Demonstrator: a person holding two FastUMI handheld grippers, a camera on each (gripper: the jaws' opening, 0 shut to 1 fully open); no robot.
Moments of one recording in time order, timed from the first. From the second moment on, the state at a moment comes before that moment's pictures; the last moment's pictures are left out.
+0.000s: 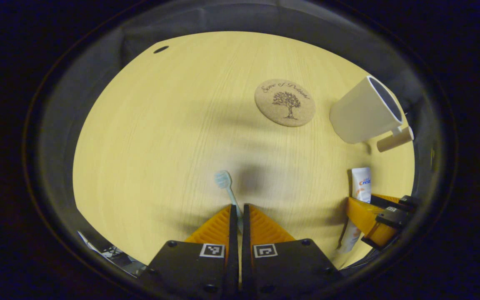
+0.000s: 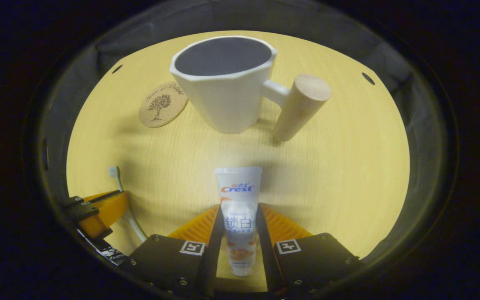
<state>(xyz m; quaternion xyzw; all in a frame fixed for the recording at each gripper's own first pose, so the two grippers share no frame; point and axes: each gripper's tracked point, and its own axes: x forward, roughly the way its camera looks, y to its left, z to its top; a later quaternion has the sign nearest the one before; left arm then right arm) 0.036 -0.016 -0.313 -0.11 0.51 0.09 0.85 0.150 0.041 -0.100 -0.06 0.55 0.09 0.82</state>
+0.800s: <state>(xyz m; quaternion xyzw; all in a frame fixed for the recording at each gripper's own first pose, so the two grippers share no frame) 0.055 -0.032 -0.271 -0.08 0.43 0.02 0.90 0.152 0.041 -0.088 0.02 0.53 0.09 0.84</state>
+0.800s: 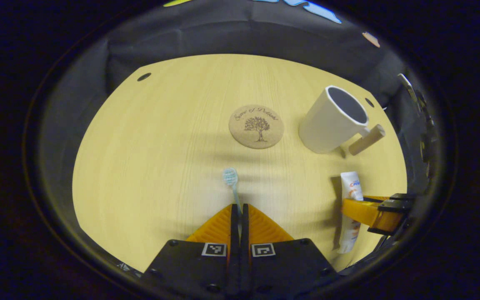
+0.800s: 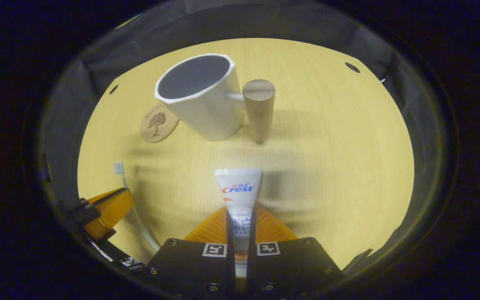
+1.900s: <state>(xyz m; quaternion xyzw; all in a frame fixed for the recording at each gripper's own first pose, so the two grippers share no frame) 0.007 0.067 -0.094 -0.07 0.28 0.01 0.96 0.175 0.040 0.025 0.05 0.40 0.14 0.90</state>
